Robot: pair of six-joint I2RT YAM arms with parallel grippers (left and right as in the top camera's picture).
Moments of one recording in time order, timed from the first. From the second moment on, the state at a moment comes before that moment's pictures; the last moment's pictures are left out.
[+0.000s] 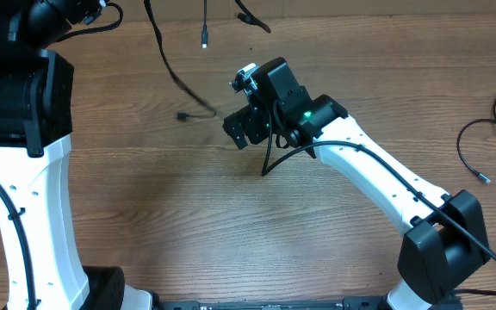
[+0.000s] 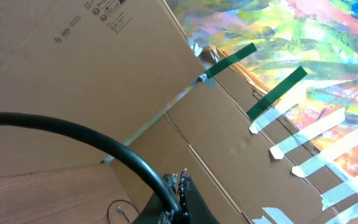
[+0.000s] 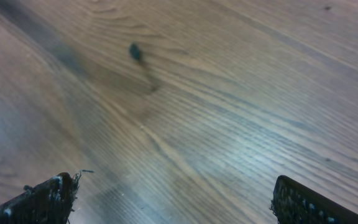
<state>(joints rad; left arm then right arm) -0.07 1.66 2.35 -0.44 0.83 -1.02 0.60 1.81 1.49 -0.58 -0.13 0.04</state>
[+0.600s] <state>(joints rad) -0.07 1.66 2.35 -0.44 0.85 -1.02 0.60 1.81 1.49 -0.52 -0.21 0.08</state>
